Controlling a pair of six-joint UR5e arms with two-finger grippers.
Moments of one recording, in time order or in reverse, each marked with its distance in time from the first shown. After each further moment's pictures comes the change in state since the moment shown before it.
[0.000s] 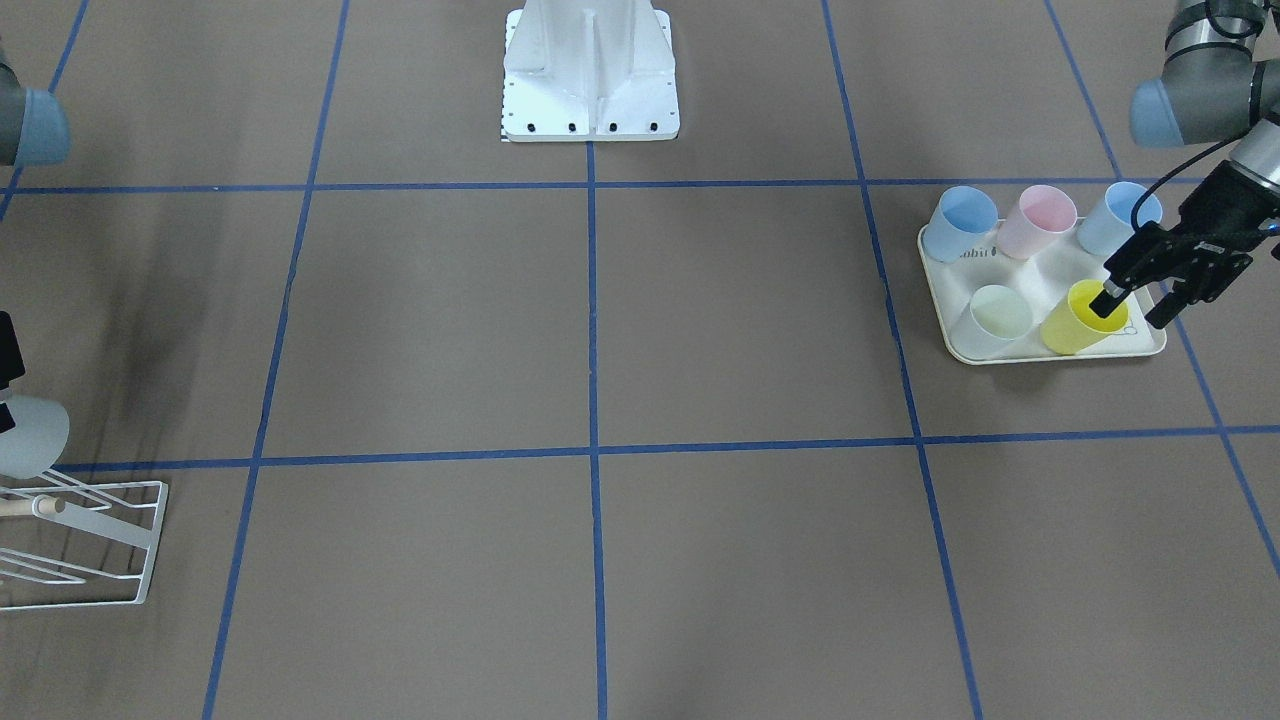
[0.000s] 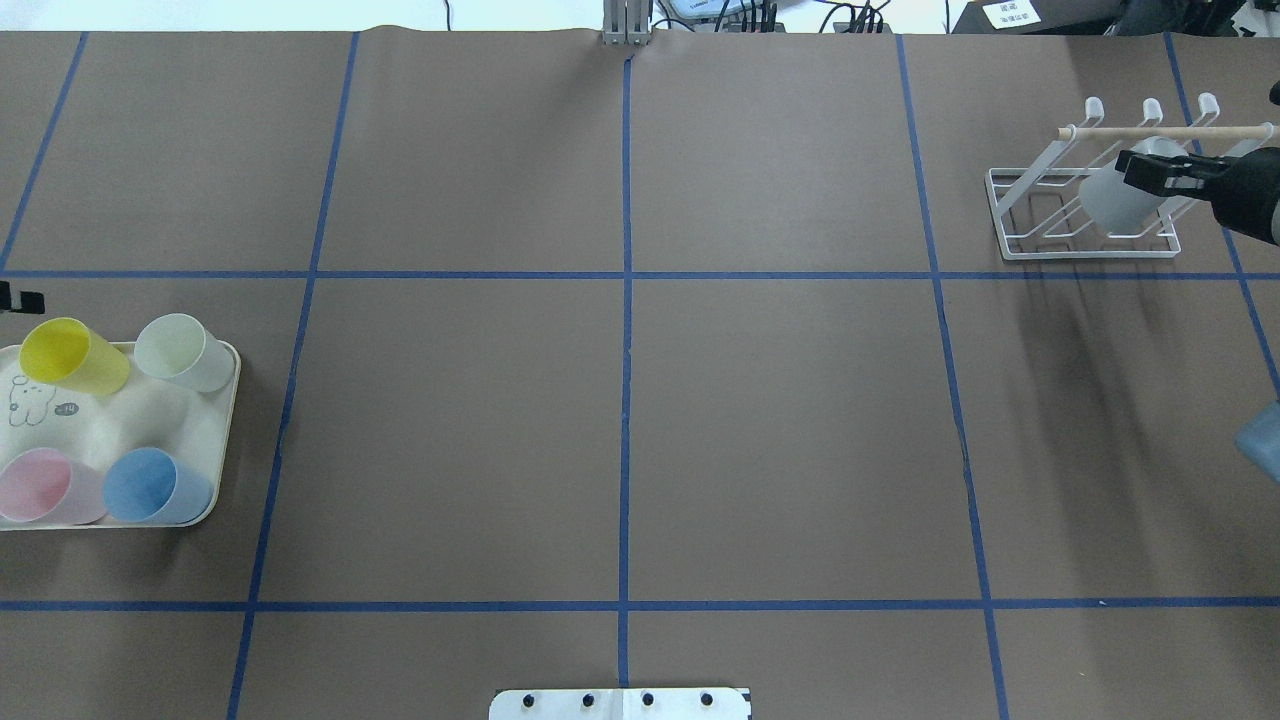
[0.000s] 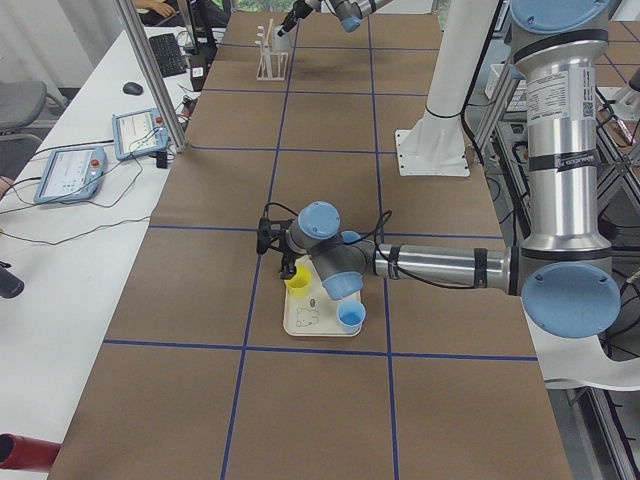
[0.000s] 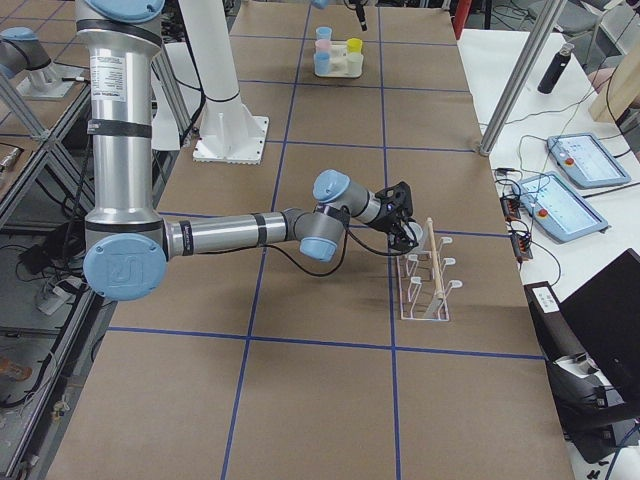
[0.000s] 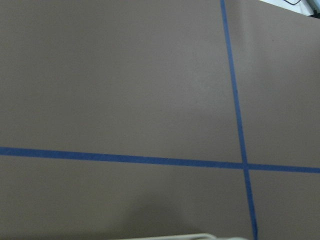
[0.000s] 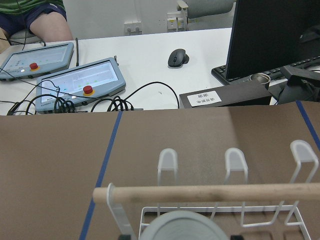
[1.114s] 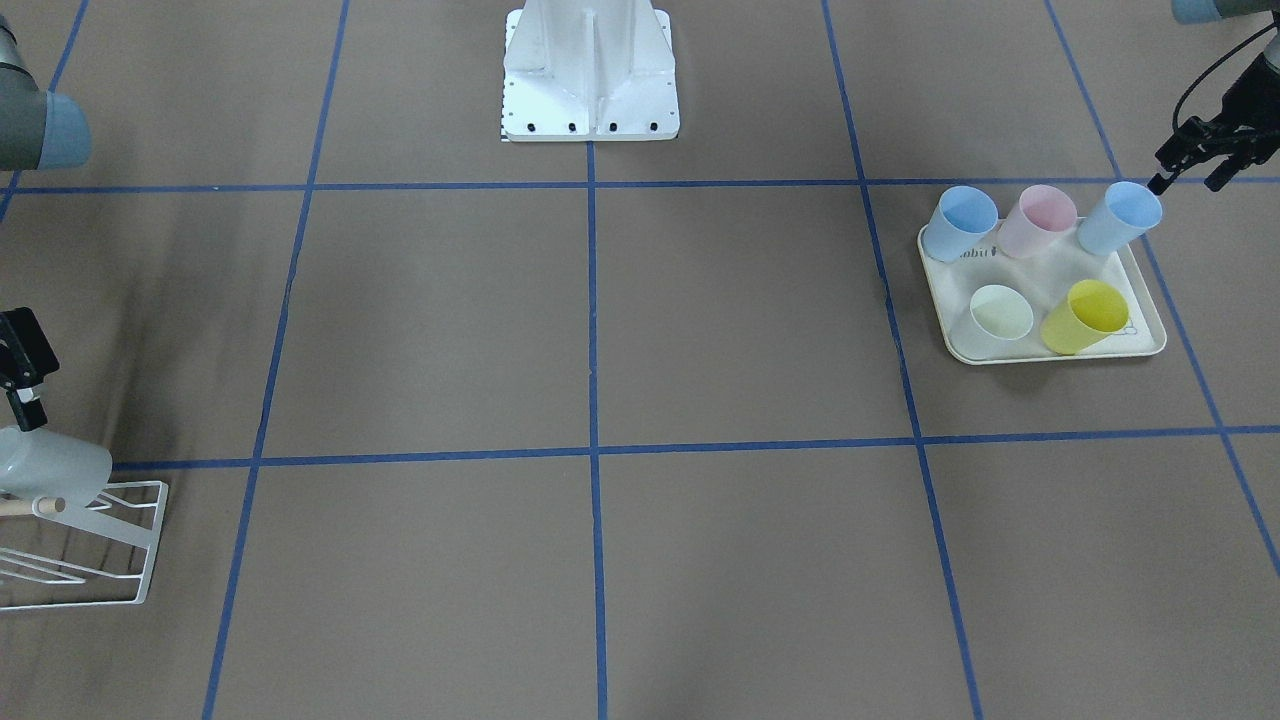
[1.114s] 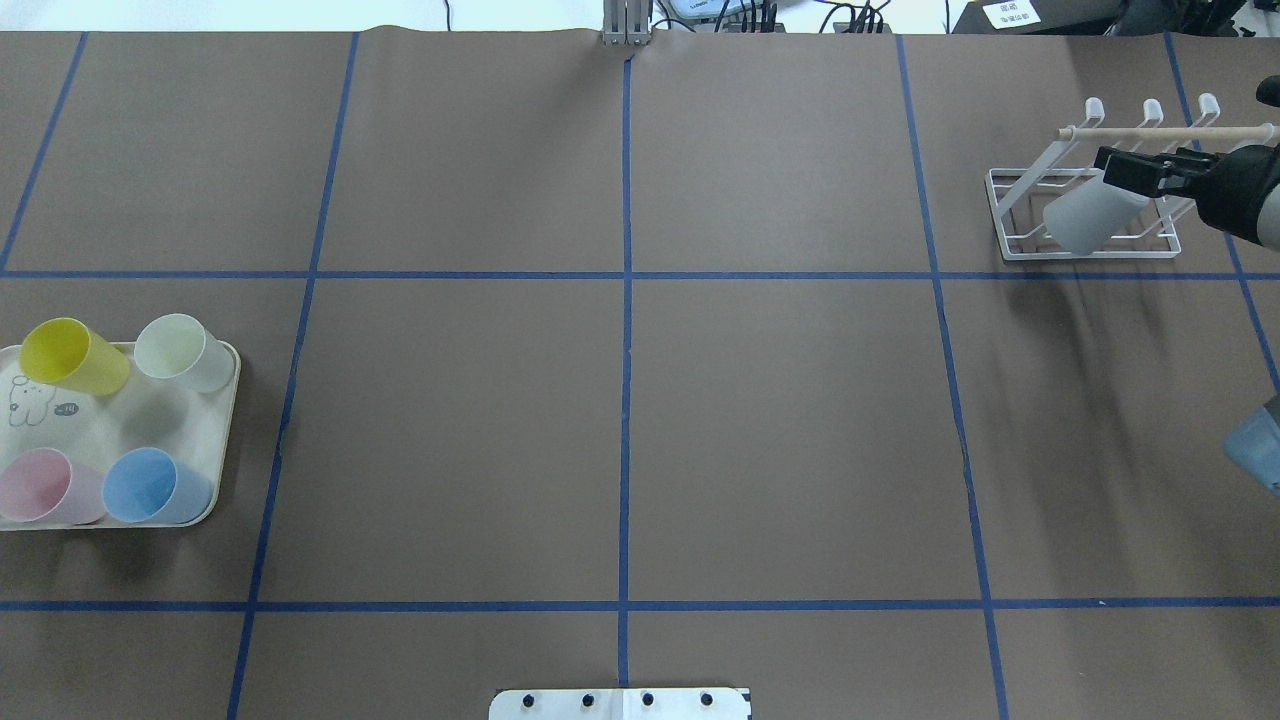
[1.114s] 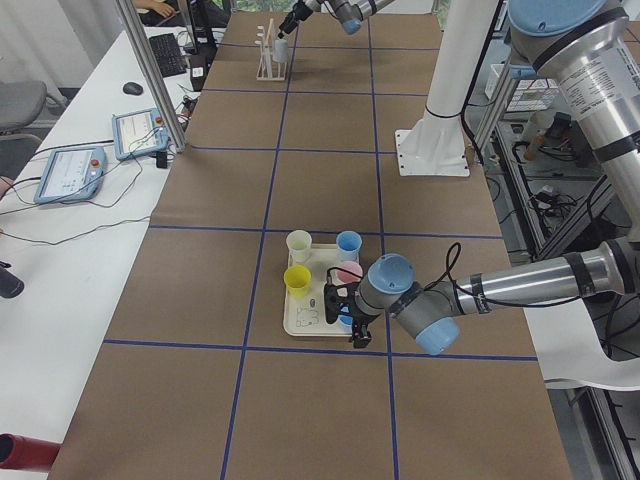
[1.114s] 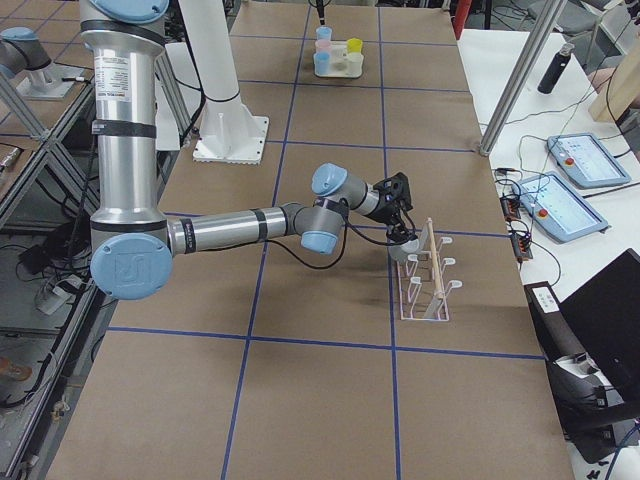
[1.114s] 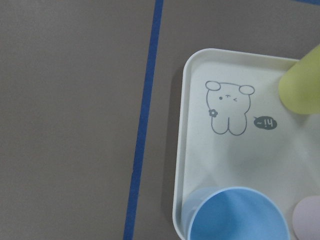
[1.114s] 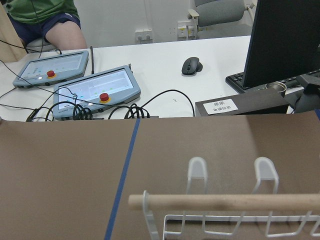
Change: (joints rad) left arm 0.065 0.307 -0.022 0.003 0.017 0.057; right arm -0.017 -0.003 0.055 0.012 -0.010 0.012
